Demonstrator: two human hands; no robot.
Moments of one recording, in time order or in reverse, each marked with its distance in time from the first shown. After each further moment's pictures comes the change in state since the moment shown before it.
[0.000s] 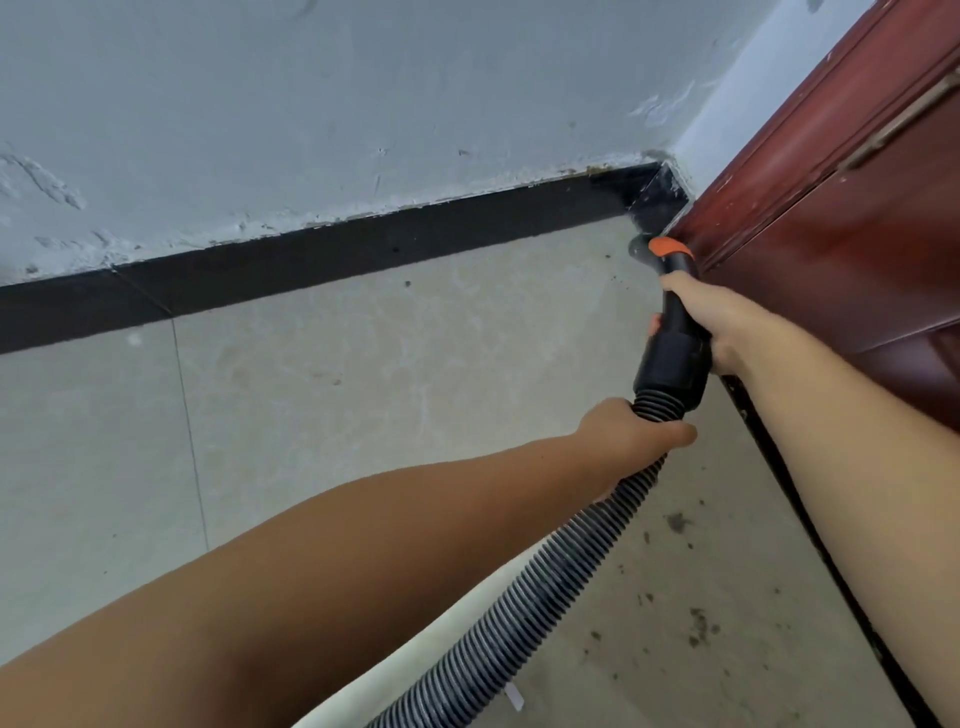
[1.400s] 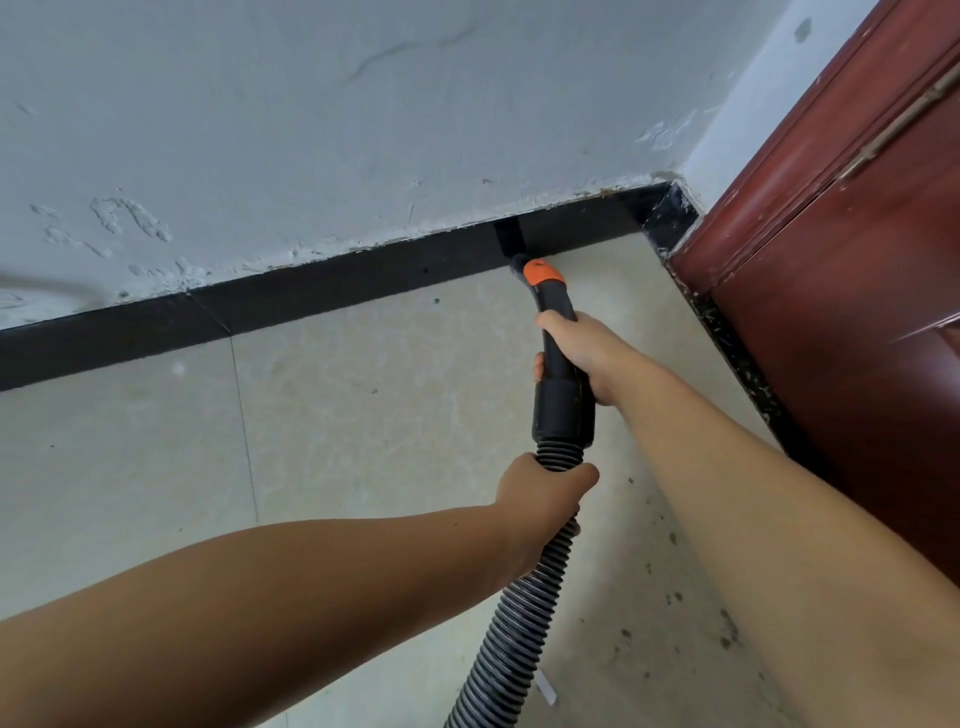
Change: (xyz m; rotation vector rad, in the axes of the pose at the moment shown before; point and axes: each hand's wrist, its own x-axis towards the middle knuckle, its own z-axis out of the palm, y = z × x) left_hand -0.059 -0.066 -0.041 -0.195 0.270 -0.038; right_hand -0.037 0.049 0.105 -0.112 -0.314 -0.078
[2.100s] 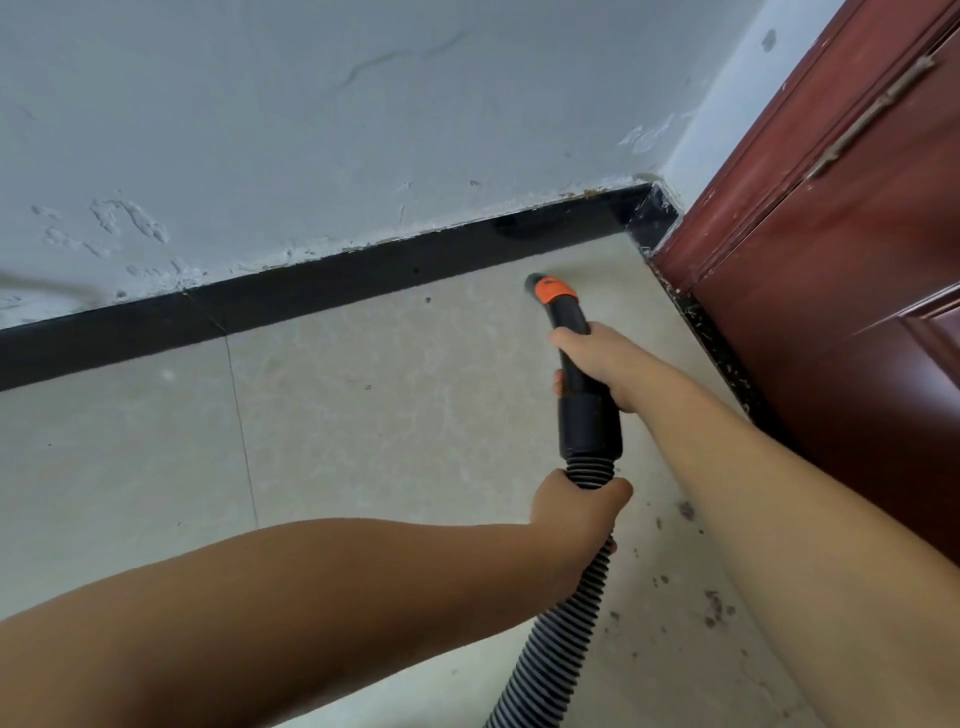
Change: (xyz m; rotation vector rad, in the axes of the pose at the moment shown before) left_hand -0.022 -0.011 0.036 -0.004 -0.020 0.005; right_hand -0.035 0.004 -0.021 -0.196 0.069 -0.035
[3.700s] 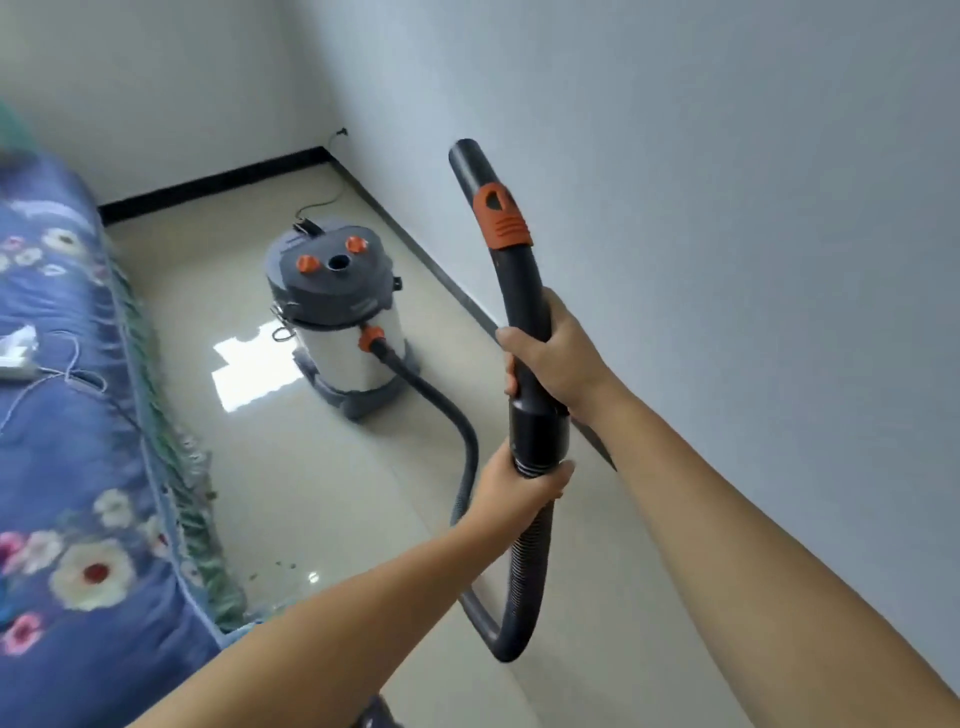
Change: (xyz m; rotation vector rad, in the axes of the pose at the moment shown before) left_hand -0.877 0.104 -0.205 -0.652 1.215 0.573; right_hand -0.923 -0.353 0.373 -0.506 -1.364 -0.859
